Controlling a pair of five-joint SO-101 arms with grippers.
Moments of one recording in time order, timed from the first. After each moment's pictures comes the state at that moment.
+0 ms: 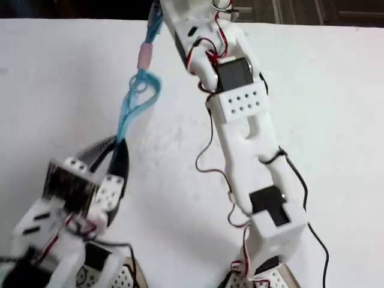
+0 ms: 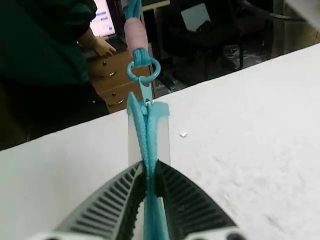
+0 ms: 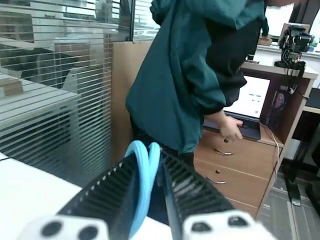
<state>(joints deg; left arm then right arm) 14.4 -90.5 43.3 72.2 -8.5 -21.6 15.7 -41.4 31.4 6.3</state>
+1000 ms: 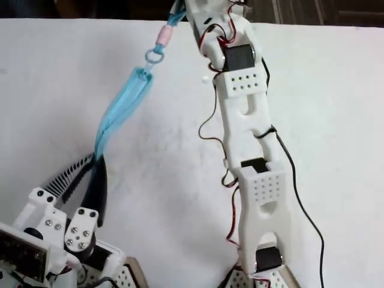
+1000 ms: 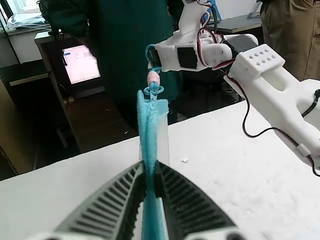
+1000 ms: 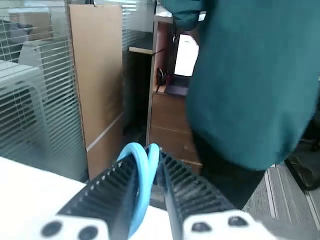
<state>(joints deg) 15.0 -93.0 29.0 81.2 -8.7 -13.8 42.2 -69.7 40.5 6.2</state>
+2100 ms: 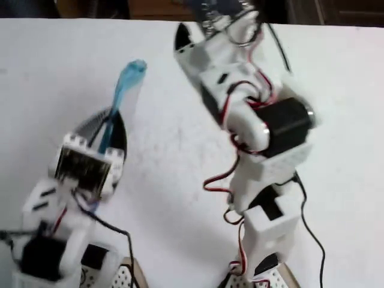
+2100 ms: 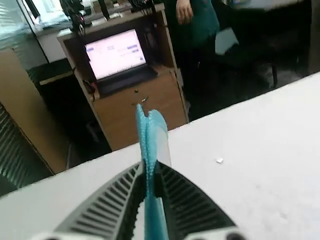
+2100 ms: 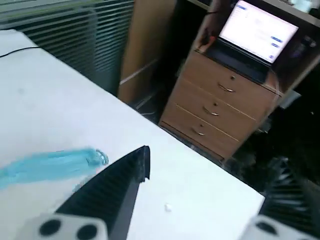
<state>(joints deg) 8.1 -80.5 49.4 50.2 -17.1 -24.1 16.4 -90.6 100.2 17.6</state>
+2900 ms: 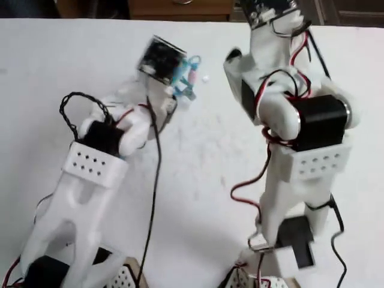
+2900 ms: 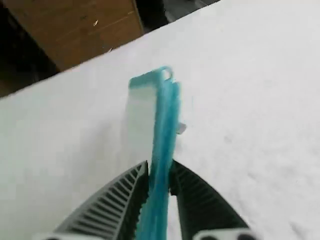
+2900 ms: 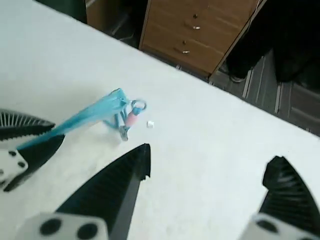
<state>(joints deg) 13.2 -26.4 22.1 54.5 -8.0 -13.2 -6.0 -51.2 100.4 17.6</state>
